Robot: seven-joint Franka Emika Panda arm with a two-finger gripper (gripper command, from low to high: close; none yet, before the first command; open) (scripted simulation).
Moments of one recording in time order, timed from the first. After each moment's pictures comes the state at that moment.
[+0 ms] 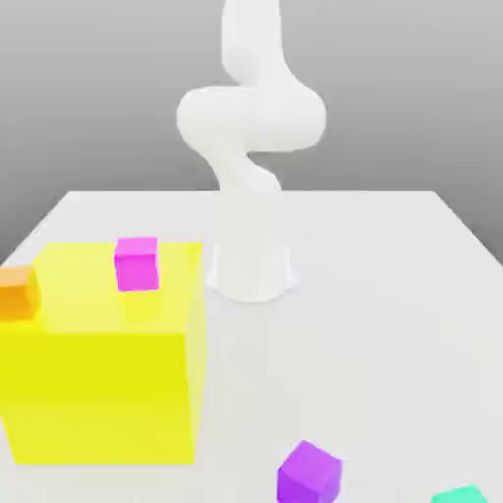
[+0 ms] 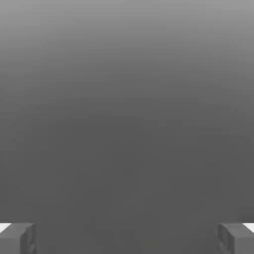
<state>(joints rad) 0.00 -0.71 0.03 -2.28 -0.01 2.32 0.82</state>
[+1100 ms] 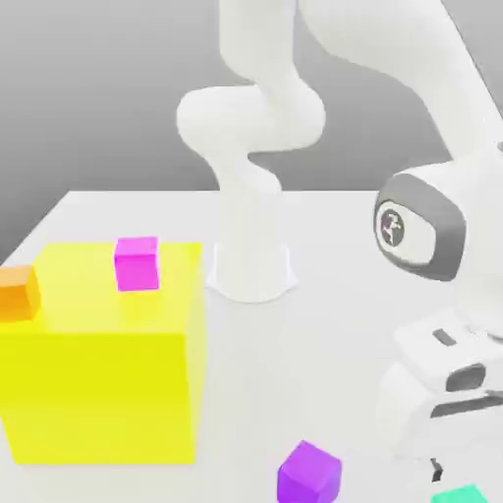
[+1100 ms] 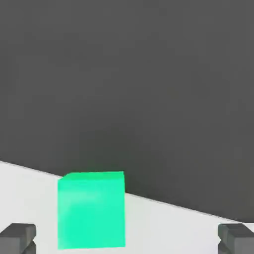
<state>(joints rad) 0.14 0.48 0.25 -2.08 -0.22 2.55 1.06</state>
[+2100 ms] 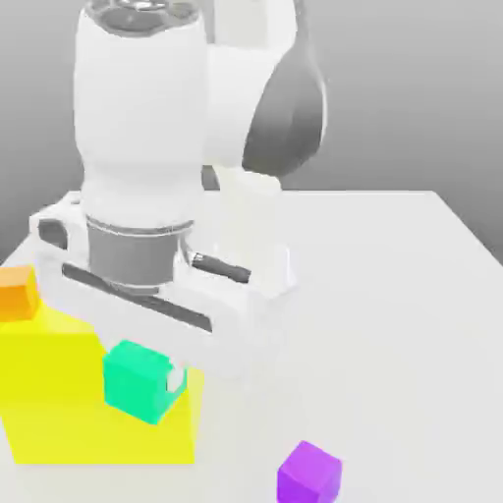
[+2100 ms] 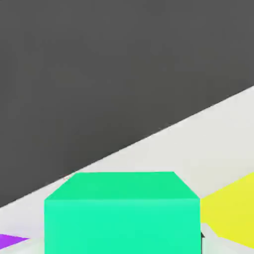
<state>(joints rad) -0.29 -0.03 -0.10 -2.21 -0.10 2.17 1.20</state>
